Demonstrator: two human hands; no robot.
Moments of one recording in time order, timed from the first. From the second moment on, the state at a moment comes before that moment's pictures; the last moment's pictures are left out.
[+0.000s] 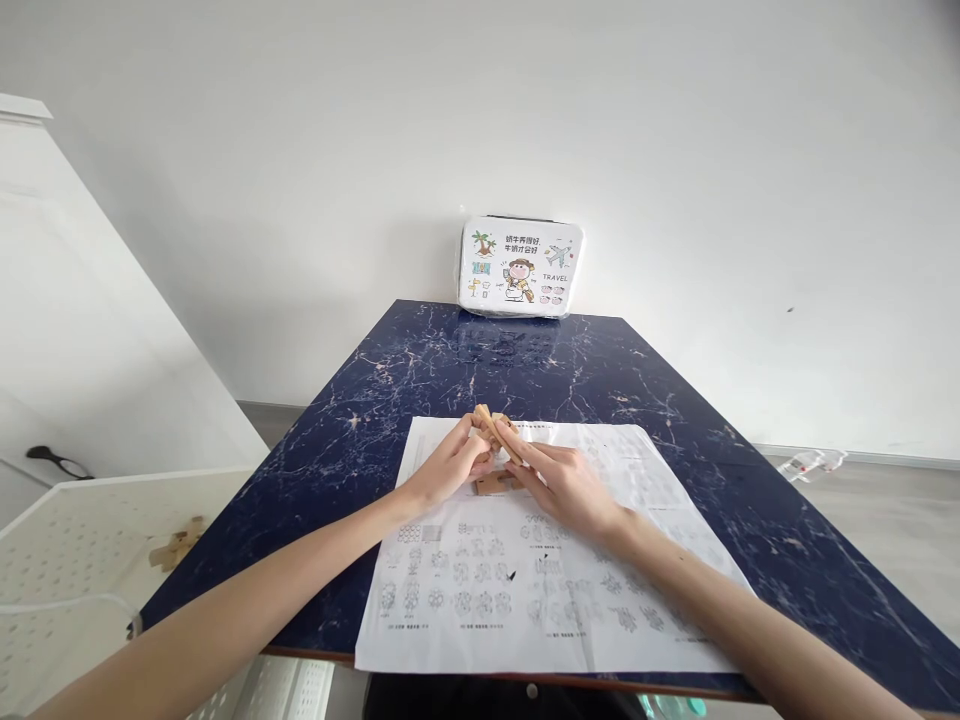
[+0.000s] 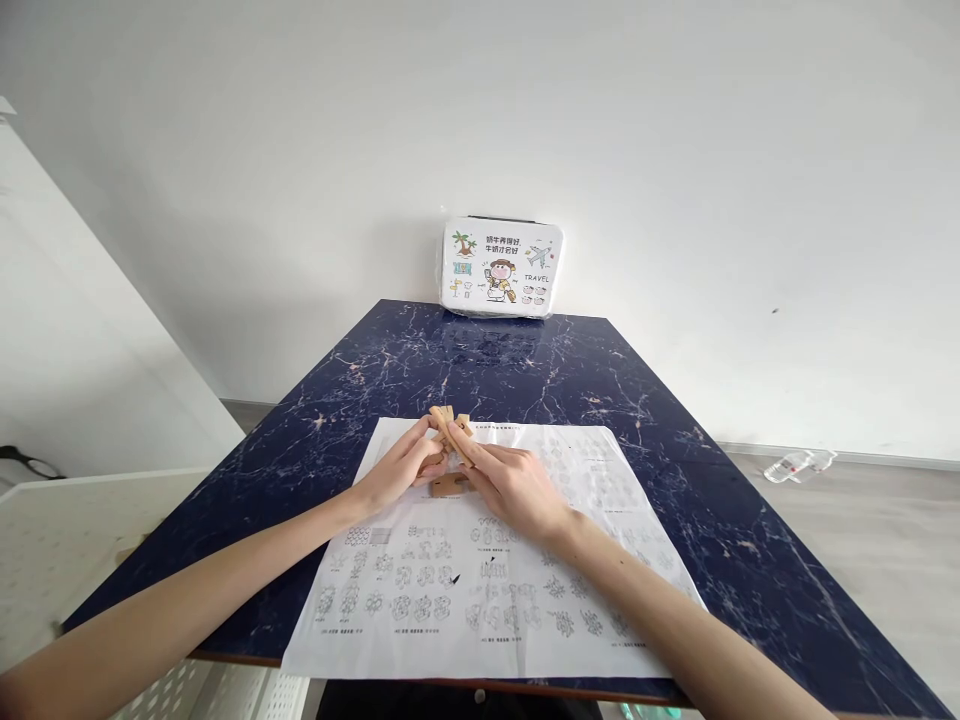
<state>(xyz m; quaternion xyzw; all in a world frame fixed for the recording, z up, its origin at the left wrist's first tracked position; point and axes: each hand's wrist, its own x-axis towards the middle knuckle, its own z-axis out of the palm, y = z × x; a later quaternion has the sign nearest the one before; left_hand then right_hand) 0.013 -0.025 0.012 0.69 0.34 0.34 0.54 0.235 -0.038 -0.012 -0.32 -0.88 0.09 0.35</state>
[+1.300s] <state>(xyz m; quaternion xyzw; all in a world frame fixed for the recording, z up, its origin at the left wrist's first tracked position) 0.013 -0.017 0.014 0.67 0.30 0.31 0.61 0.253 -0.026 -0.013 -0.37 -0.82 0.08 0.43</state>
